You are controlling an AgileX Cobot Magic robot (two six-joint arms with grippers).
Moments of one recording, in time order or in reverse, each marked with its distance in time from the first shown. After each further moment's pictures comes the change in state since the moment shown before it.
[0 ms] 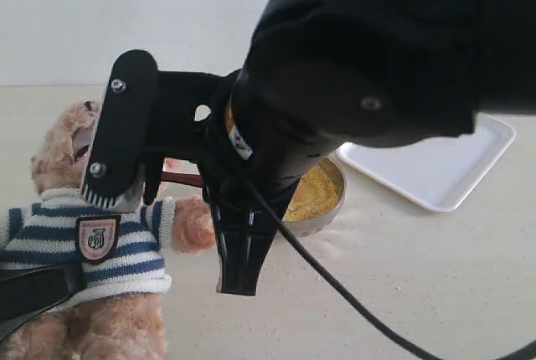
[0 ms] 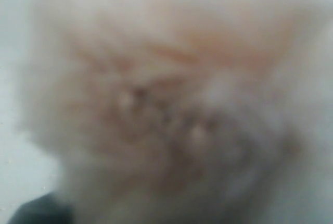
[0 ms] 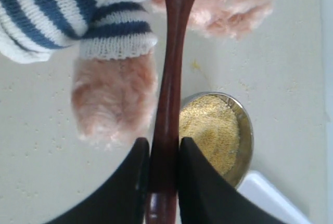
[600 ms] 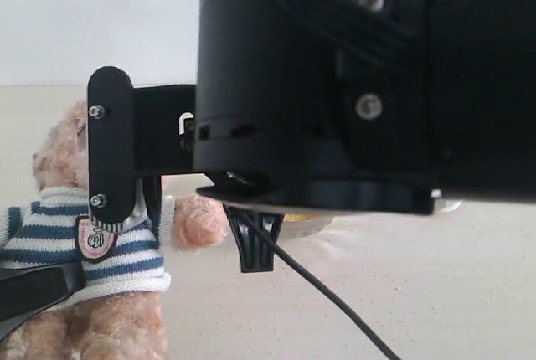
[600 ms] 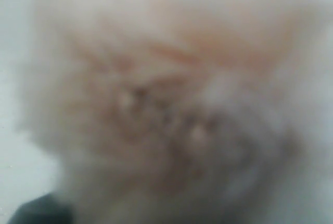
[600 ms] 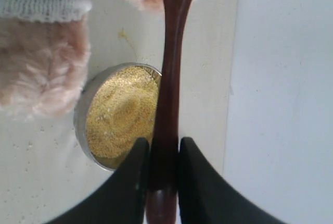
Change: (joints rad) left arm 0.000 0.000 0.000 -0.005 0.000 0.016; right arm 0.107 0.026 0.000 -0.412 0.139 0.188
